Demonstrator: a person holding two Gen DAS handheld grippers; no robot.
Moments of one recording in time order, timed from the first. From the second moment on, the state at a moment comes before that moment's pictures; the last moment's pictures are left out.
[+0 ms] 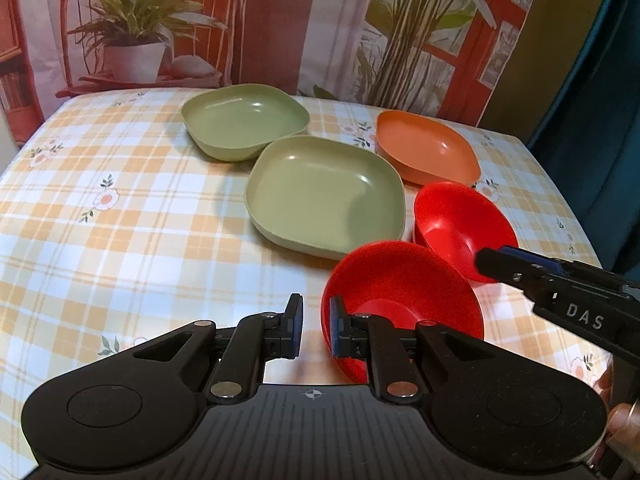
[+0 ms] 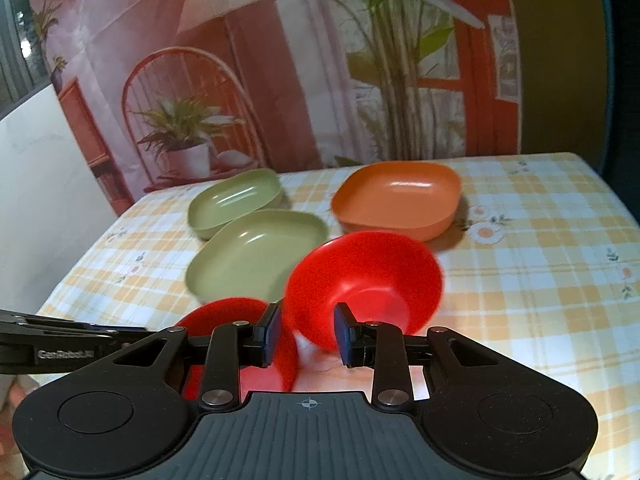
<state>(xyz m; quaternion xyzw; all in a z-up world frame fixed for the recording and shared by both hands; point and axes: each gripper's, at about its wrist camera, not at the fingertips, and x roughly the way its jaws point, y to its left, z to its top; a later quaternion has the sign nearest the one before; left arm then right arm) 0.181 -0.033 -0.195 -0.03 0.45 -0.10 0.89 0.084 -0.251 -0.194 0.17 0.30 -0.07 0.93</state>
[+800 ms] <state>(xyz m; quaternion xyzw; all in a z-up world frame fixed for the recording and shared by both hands) 0.236 -0.091 -0.192 -0.01 0.44 -0.18 0.88 0.080 -0.304 -0.218 0.19 0.31 -0.12 0.93</state>
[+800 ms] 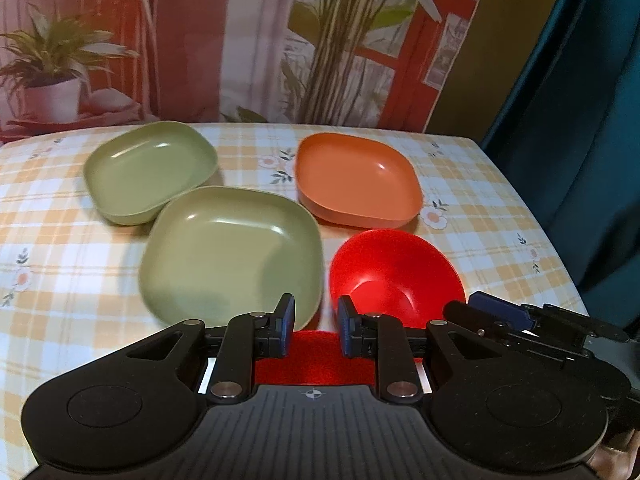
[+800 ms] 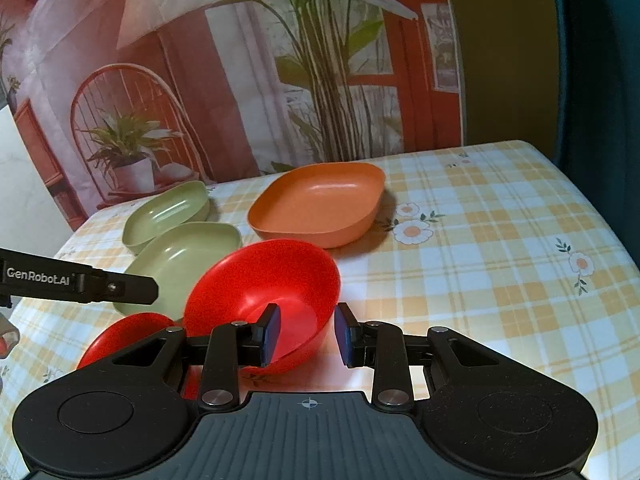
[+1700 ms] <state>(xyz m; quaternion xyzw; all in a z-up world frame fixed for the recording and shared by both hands) 0.258 -0.120 -0.219 0.00 0.47 -0.21 0.86 0.089 -0.309 -0.229 0.21 0.31 -0.10 0.92</state>
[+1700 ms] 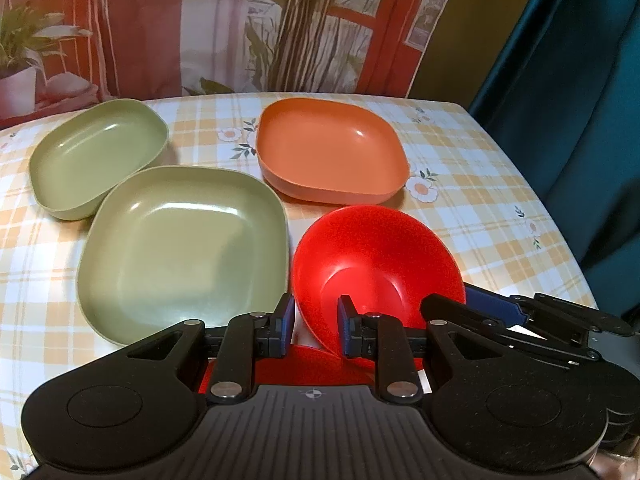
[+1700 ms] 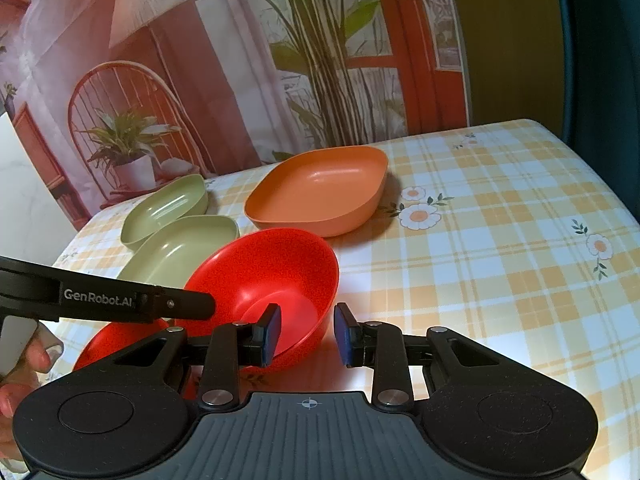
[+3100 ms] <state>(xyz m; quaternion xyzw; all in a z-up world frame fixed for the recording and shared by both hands) 0.195 -0.068 -0.152 0.00 0.40 -0.20 0.90 0.075 -0.249 -0.167 0.15 0.28 -0.07 0.95</state>
